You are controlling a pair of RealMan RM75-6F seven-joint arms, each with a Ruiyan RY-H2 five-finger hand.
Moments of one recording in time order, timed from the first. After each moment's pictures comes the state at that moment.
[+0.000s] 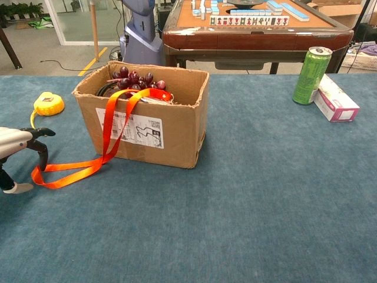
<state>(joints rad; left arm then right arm) -0.54 -1.43 -0.01 -1.56 0.98 1.10 0.57 0.05 -0.91 0.05 -1.74 -1.54 1.50 0.07</state>
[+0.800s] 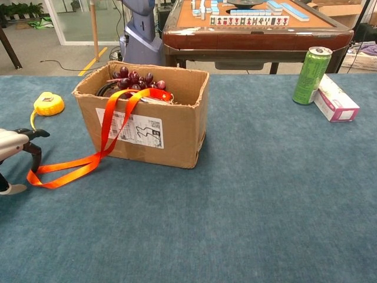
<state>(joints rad) -0.53 -1.46 -0.01 -1.51 0.98 1.11 0.64 0.05 -0.91 0.04 -1.74 -1.54 1.49 0.07</state>
